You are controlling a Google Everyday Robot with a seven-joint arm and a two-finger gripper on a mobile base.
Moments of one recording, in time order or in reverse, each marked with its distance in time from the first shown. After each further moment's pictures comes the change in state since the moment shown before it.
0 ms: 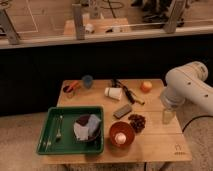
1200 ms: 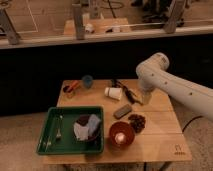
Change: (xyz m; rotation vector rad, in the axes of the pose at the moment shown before) arm -0.077 -0.130 0.043 0.154 0.059 -0.145
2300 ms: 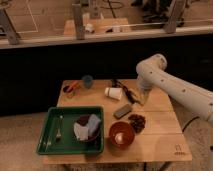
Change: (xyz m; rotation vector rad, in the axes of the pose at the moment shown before) arm -0.007 0.002 0.051 -0.053 -0.063 0.006
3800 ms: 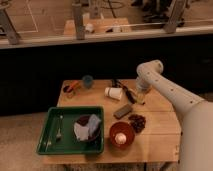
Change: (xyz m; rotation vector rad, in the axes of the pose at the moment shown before) arm 0.008 -0.042 0.075 -0.027 -0.086 0.055
